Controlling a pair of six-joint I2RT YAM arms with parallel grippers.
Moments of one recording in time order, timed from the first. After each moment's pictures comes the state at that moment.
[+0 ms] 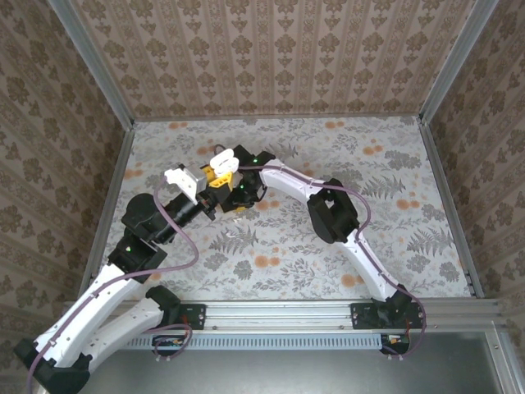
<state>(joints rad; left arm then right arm) -0.69 0.69 0.76 0.07 0.19 0.02 0.72 2.53 2.23 -0.95 -0.53 0.34</state>
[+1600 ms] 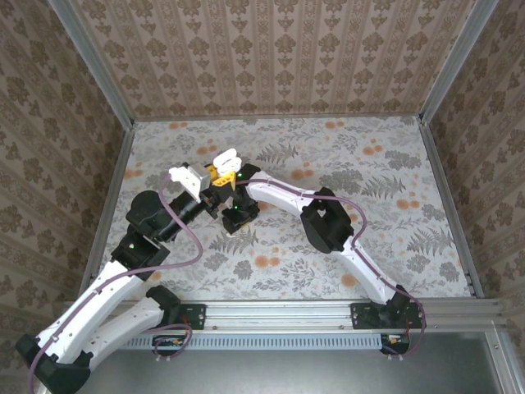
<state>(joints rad) -0.69 0.71 0.76 0.08 0.19 0.02 0.85 2.49 2.21 -1.16 -0.25 0.17</state>
